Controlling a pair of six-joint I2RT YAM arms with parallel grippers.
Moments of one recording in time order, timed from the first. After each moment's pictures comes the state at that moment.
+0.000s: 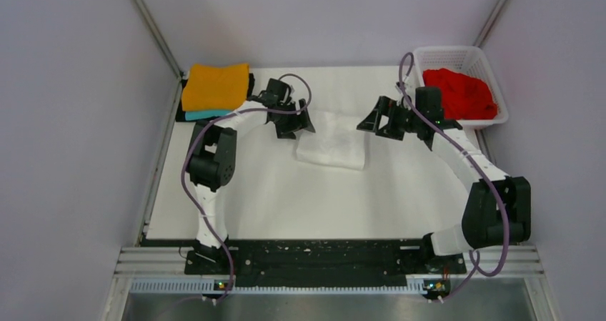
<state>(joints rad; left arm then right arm) -0.36 2.08 1.55 -0.45 0.36 -0.57 0.13 1.44 1.03 -0.26 -0.63 0.44</state>
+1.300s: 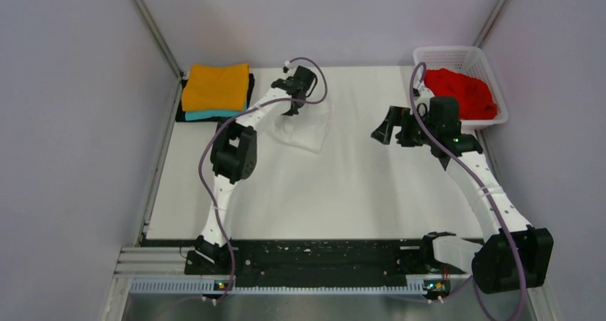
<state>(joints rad) -0.50 2.31 2.01 -0.79 -0.57 -0.34 0.13 1.15 0.96 -0.44 -0.43 0.29</state>
